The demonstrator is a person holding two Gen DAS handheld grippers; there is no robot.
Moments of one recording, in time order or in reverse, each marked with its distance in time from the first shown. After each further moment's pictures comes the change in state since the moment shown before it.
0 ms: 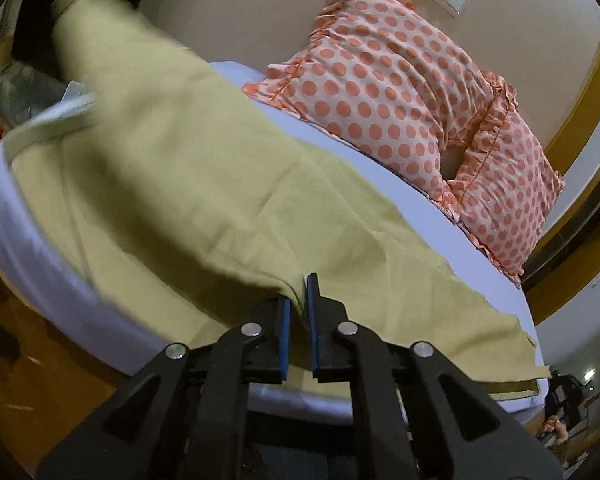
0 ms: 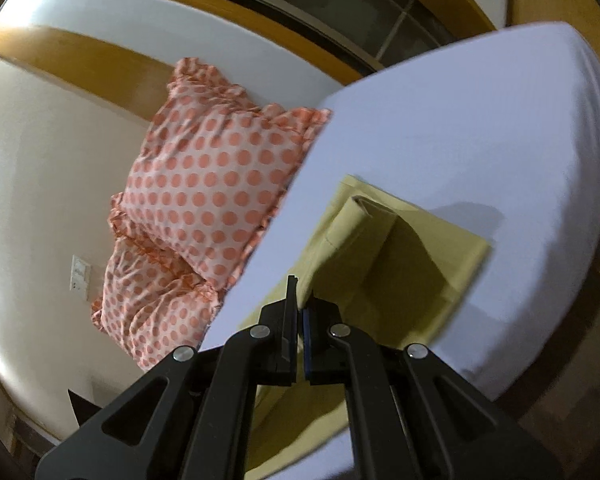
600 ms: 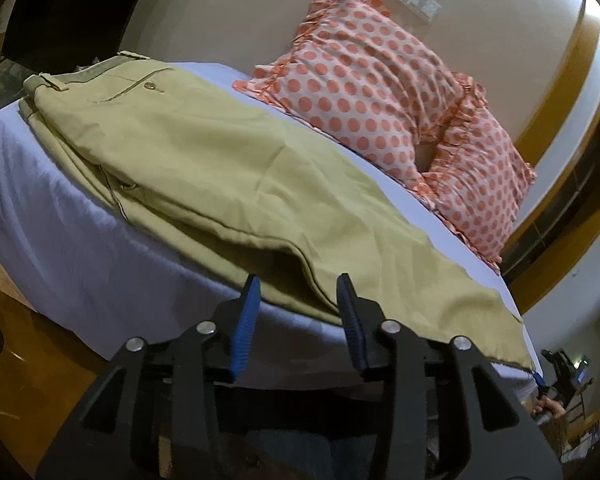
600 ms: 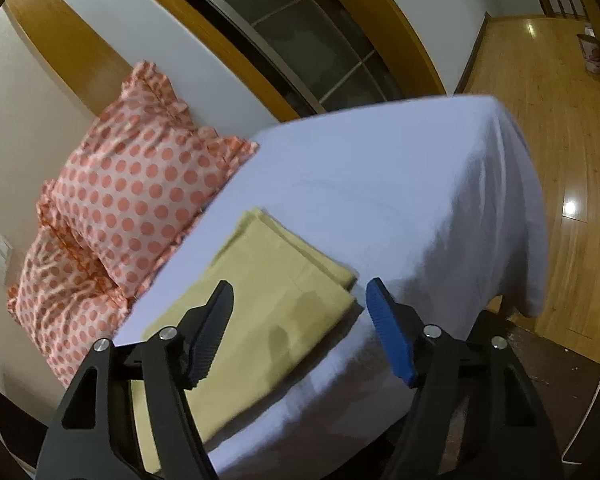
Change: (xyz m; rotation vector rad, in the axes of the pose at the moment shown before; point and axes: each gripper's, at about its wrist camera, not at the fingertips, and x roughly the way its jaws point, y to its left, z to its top) left arm -0.024 0.019 -0.047 0.033 -0.048 -0.111; right arm -0.026 -0.012 -0.008 -0.161 -0.126 -0.315
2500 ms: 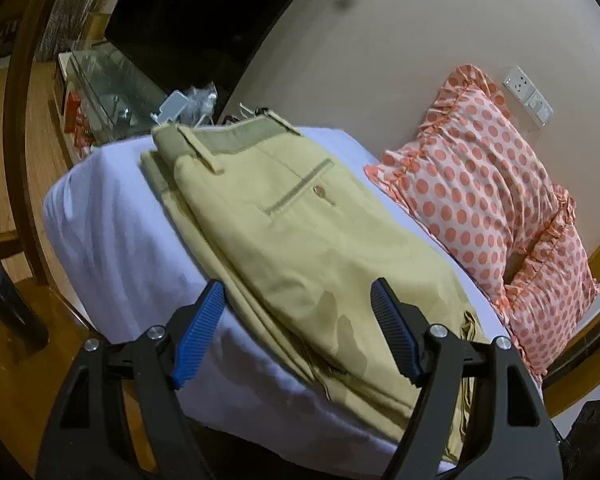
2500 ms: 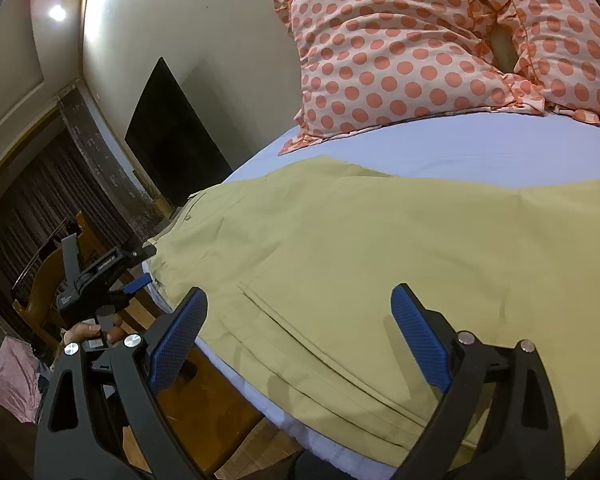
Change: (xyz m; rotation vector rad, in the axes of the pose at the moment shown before) left arm -0.016 0.100 0.074 -0.257 -0.190 0.277; right arm 0.004 0.329 -0.270 -0.817 0.616 0.792
